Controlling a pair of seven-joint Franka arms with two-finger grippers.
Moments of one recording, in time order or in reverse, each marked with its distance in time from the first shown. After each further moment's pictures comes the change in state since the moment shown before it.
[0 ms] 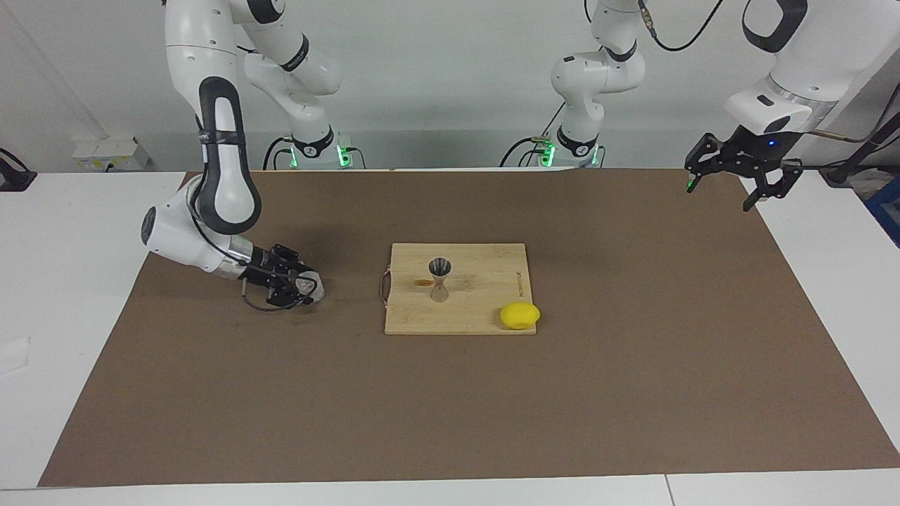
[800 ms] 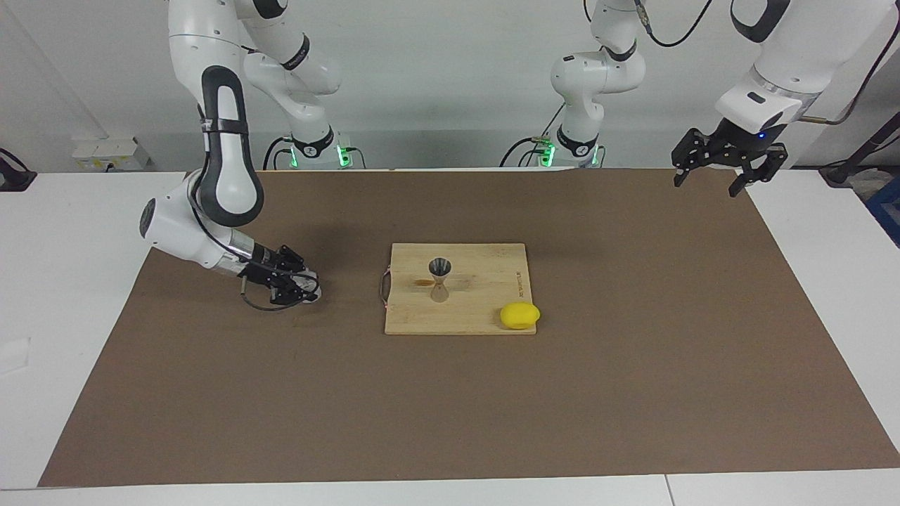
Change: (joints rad) left arm -0.022 -0.015 -0.005 0.009 -0.023 -0.061 -0.218; right arm 0.013 -0.042 0.001 0.024 0.020 0.010 0.070
